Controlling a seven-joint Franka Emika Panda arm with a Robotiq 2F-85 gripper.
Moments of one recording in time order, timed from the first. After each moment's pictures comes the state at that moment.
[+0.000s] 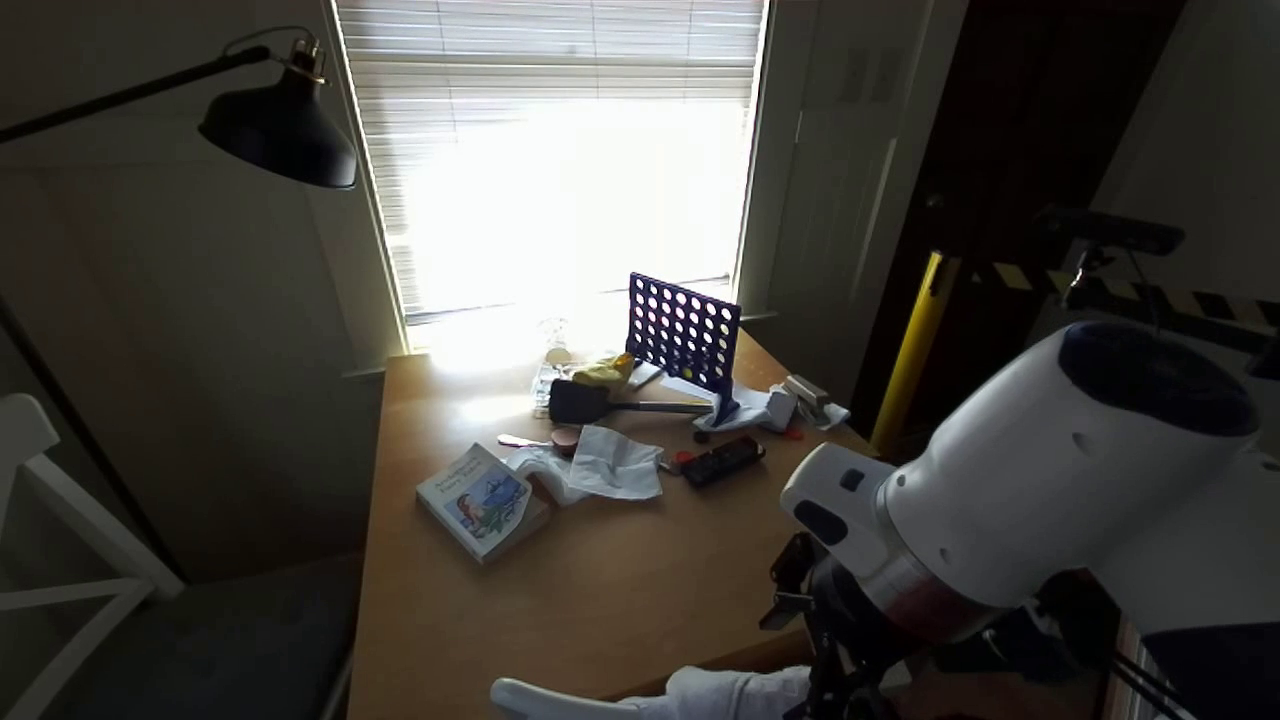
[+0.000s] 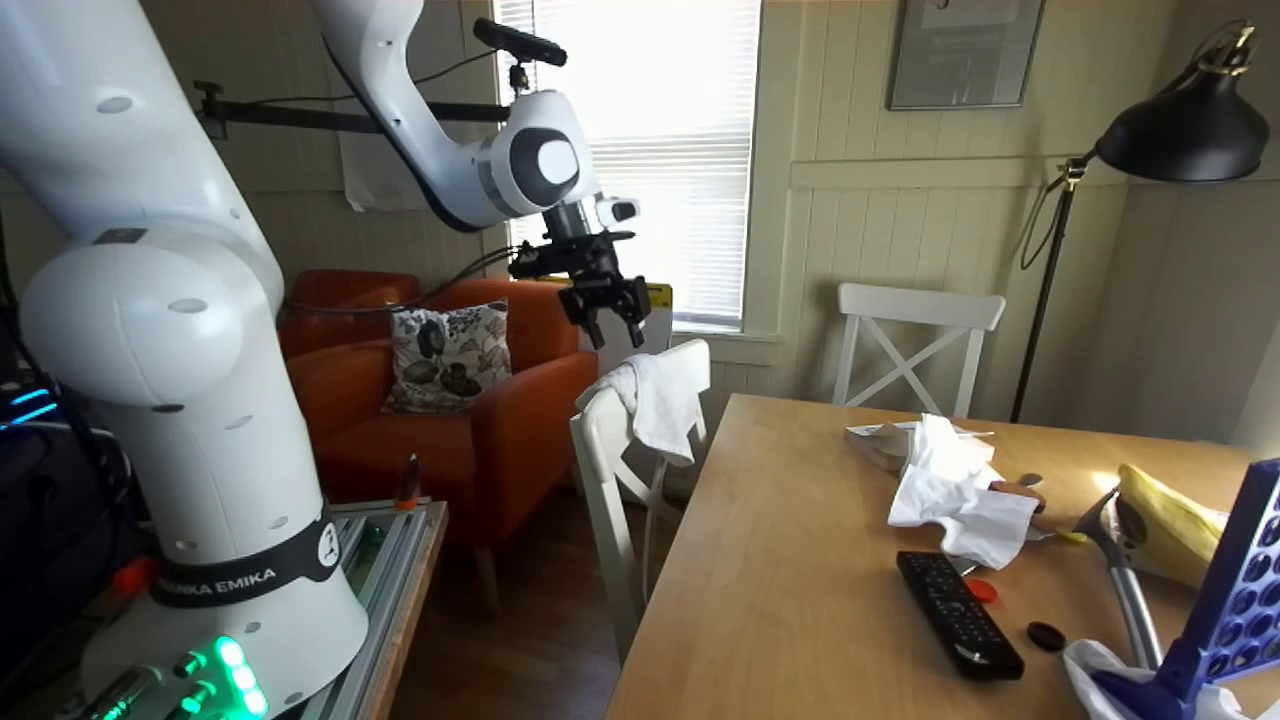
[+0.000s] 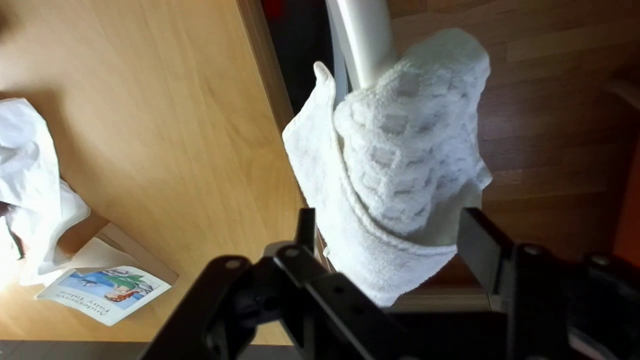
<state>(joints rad) 0.33 -0.21 0.46 -2.60 -0.20 2.67 0.07</state>
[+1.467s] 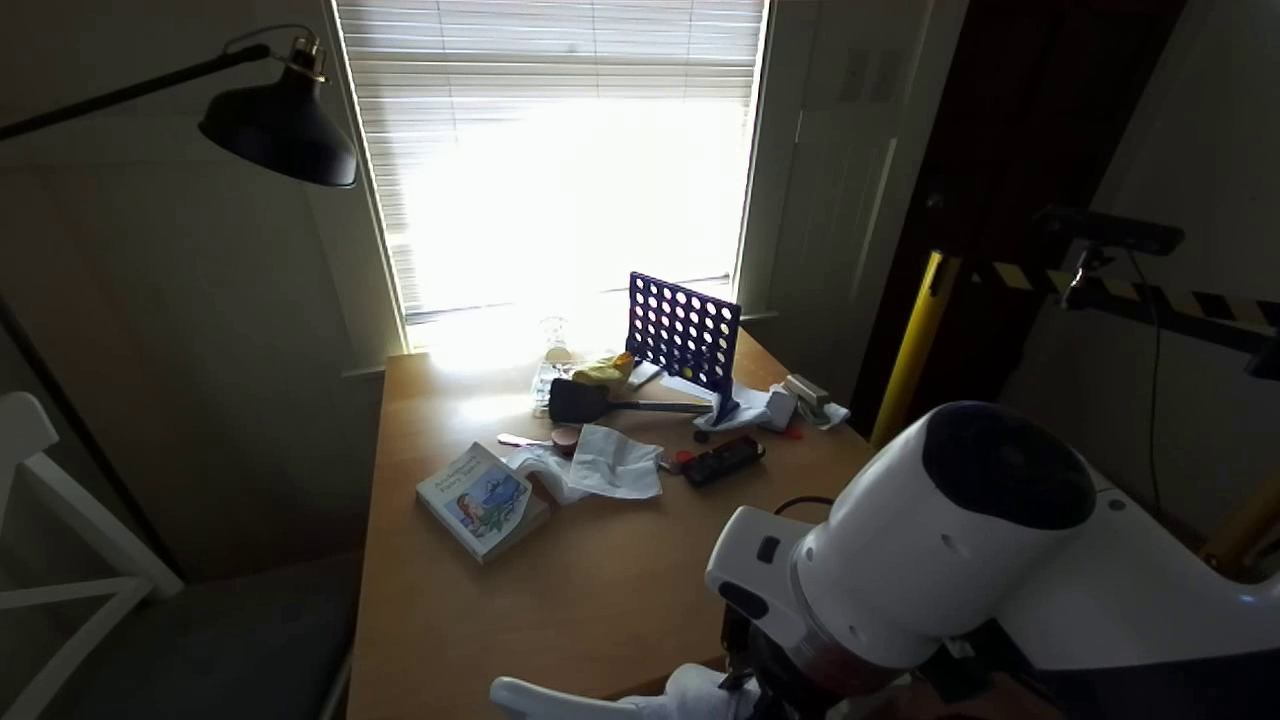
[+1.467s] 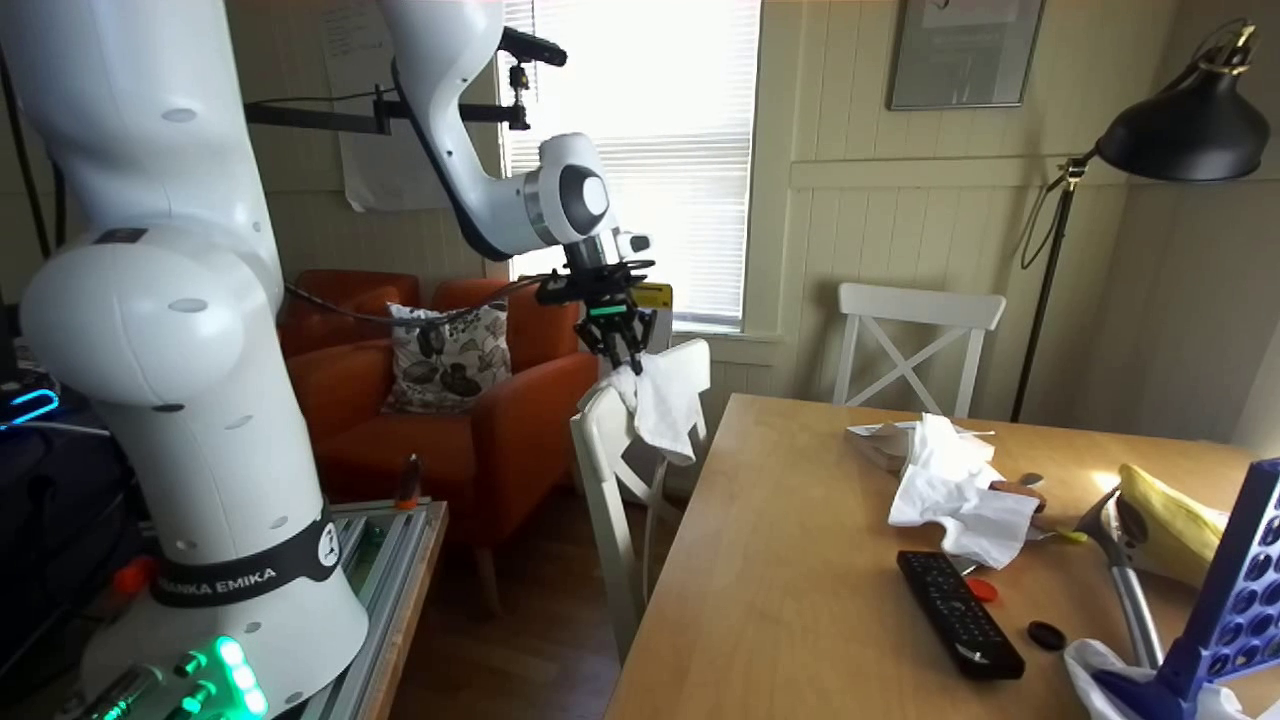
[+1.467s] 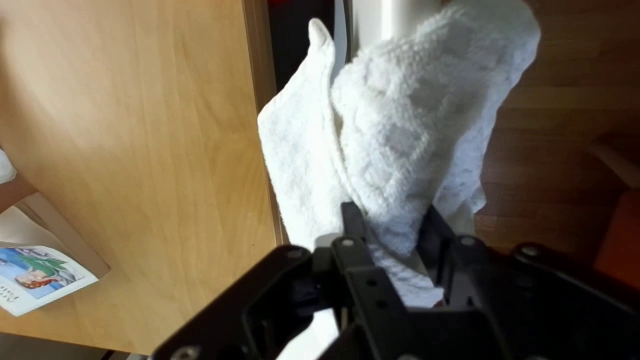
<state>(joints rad) 0.33 0.03 0.45 -2.47 -0.43 2.67 0.08</state>
